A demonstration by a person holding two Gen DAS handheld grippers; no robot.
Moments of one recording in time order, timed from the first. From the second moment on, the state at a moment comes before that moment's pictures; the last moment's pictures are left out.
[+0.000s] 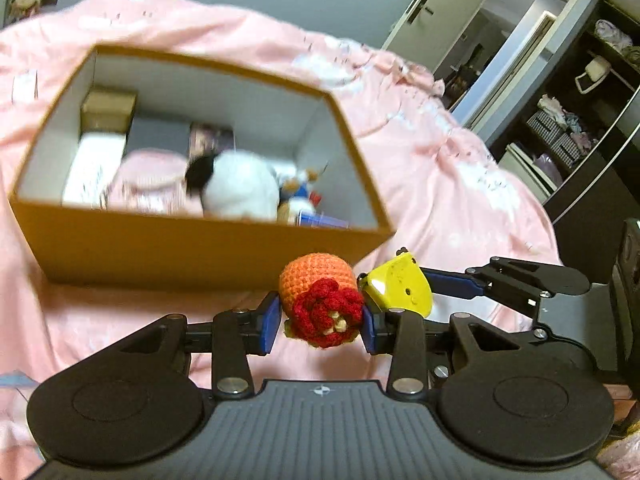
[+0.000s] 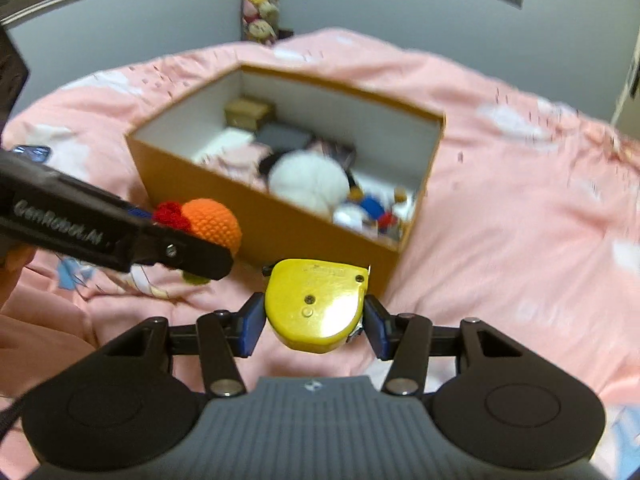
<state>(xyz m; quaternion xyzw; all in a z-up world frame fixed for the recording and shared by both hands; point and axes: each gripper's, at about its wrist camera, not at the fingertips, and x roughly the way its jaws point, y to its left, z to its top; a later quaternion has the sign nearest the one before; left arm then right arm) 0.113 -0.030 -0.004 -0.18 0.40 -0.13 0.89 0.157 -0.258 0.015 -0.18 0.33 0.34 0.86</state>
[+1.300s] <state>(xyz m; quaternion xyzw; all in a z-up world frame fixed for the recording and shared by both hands) 0.355 0.028 -0.044 -0.22 0.51 -0.13 0.82 0.365 -0.130 -0.022 -0.50 0.32 0.45 0.66</state>
